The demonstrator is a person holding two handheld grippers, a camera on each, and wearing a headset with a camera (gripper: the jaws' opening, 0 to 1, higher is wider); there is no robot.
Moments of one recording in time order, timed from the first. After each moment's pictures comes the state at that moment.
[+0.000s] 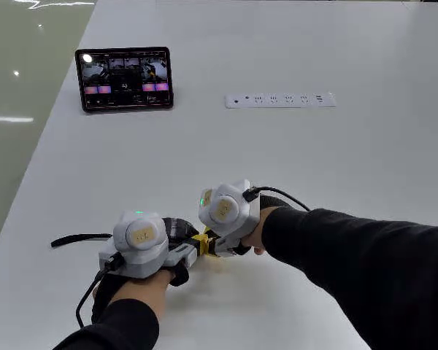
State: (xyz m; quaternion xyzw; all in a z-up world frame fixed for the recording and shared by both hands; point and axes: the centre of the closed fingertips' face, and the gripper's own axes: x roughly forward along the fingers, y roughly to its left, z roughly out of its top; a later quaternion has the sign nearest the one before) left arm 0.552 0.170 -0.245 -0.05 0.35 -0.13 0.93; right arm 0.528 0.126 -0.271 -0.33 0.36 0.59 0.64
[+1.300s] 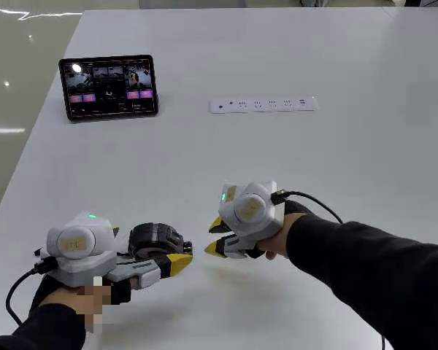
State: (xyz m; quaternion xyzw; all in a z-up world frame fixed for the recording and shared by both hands) left arm 0.531 0.169 -0.222 0.00 0.34 -0.30 0.89; right arm 0.527 0.077 -0.229 -0.27 0.31 0.57 0.71
